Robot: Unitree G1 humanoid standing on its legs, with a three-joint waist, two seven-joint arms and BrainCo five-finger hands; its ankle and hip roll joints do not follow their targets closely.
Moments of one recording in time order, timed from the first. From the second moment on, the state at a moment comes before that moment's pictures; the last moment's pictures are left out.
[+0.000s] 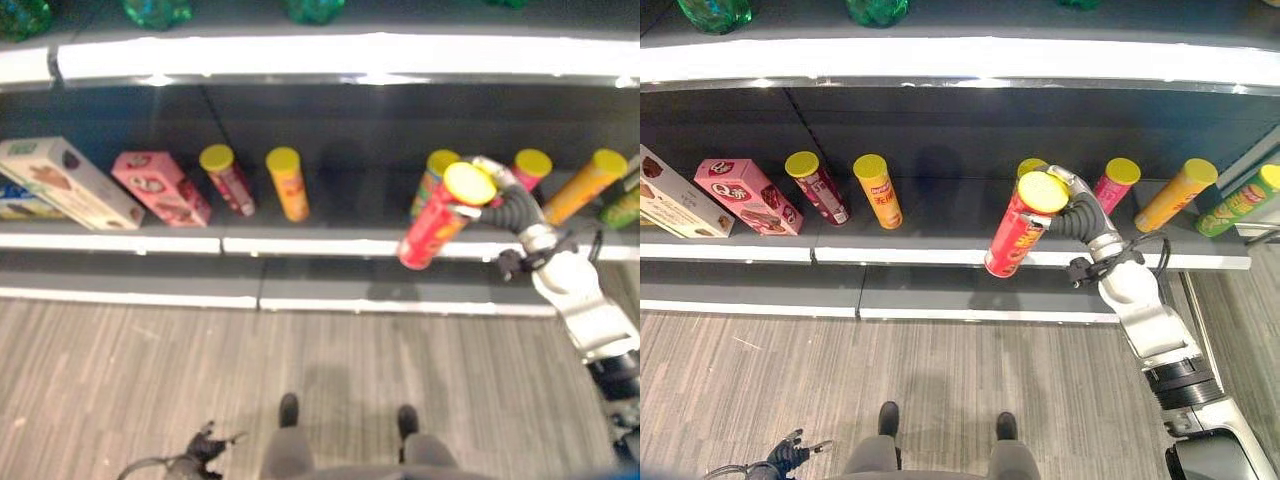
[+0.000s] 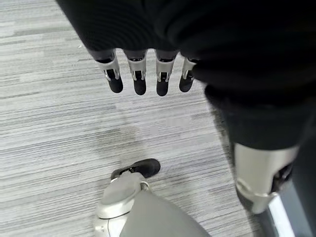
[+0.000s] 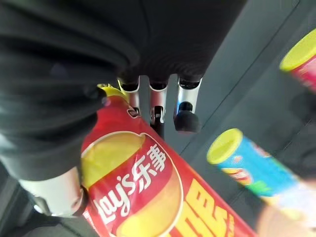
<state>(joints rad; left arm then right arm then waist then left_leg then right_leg) 0.10 0.34 -0.12 1.07 -0.02 -0.08 0.07 -0.34 -0.74 0.15 0.03 0.06 -0.11 -0.04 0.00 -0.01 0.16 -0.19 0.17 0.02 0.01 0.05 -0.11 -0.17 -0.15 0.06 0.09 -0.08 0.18</state>
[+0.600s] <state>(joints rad) 0.01 0.45 -0.04 1.04 -0.03 -0.10 0.10 -0.44 -0.67 0.16 0.05 0.04 -0.10 -0.09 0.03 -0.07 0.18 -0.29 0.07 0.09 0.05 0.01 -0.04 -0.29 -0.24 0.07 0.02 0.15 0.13</state>
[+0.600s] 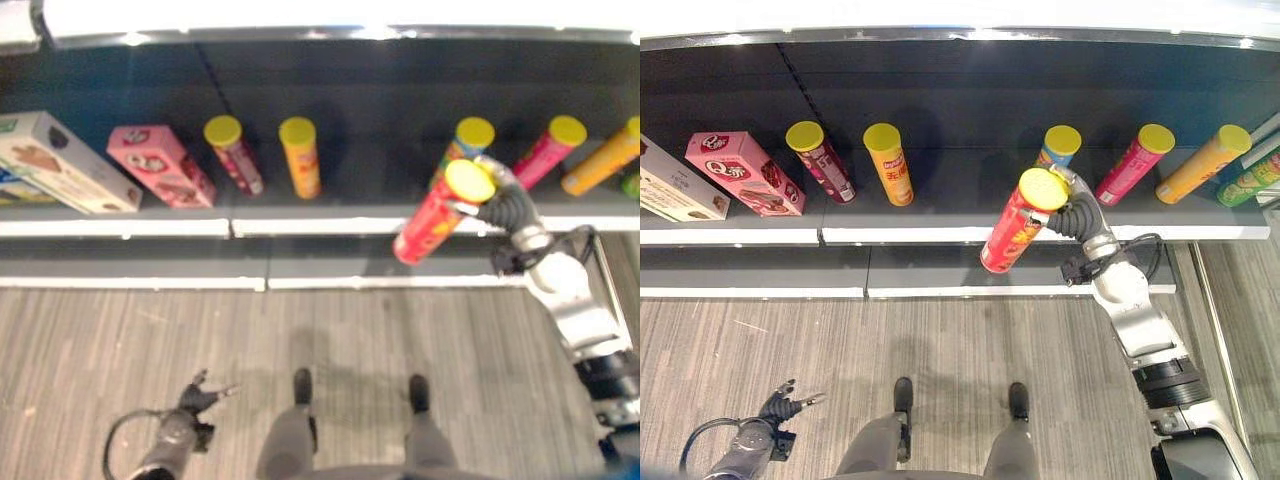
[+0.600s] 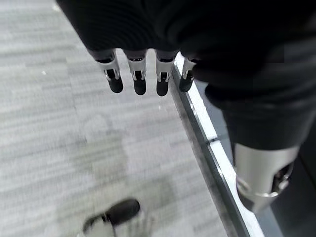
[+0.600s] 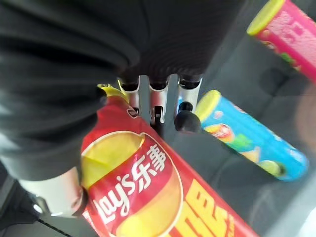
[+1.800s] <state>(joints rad) -0.09 0.40 -0.10 0.98 -0.14 -0.12 0.16 -0.89 -0.65 0.38 0.15 -0.27 -0.07 -0.22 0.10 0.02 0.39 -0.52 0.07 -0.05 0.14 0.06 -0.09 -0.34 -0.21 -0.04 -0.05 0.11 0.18</state>
